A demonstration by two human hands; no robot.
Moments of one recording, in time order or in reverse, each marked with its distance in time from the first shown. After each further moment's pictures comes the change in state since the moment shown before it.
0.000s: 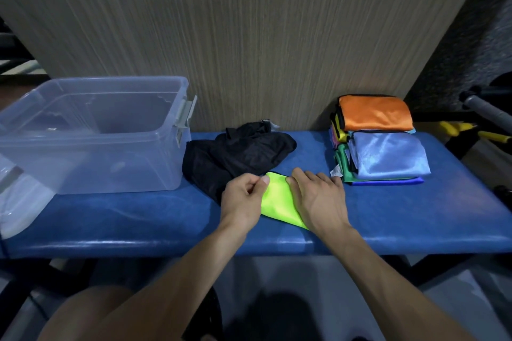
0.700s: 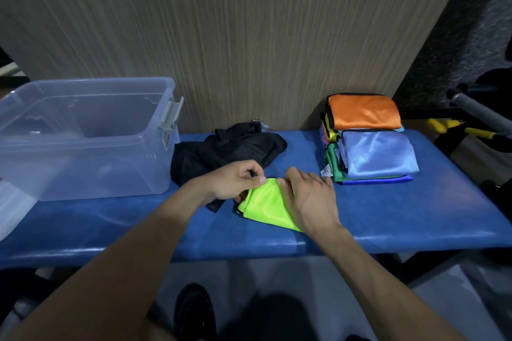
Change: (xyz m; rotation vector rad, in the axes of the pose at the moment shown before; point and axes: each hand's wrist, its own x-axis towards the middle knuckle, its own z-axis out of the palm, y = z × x) left_hand 0.066 0.023 -0.028 0.304 -0.740 0.022; right_hand 0.000 0.002 0.002 0.093 -0.047 0.058
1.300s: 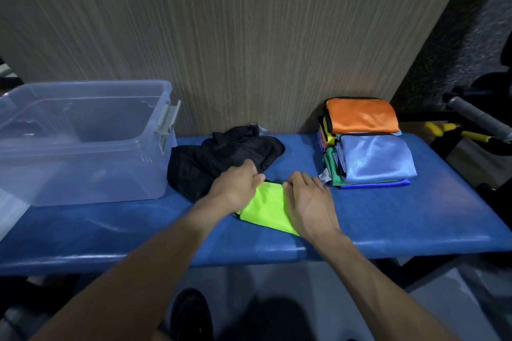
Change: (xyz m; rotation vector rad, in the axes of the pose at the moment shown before) left_hand 0.003 0.021 0.024 0.569 0.349 -0.113; right_hand -0.002 0.003 0.005 0.075 -0.116 0.125
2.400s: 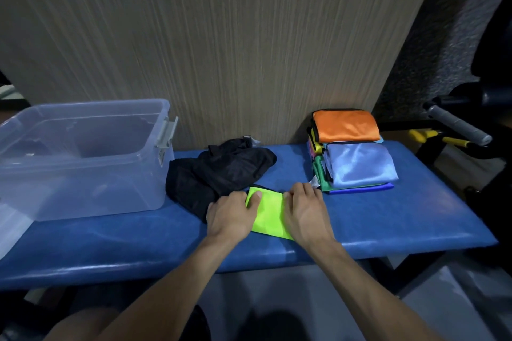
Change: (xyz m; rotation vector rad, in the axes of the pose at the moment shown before) left_hand -0.047 0.015 0.025 -0.027 0.202 -0.165; right_hand -0.010 -0.005 -0.024 0.100 -0.099 0.210
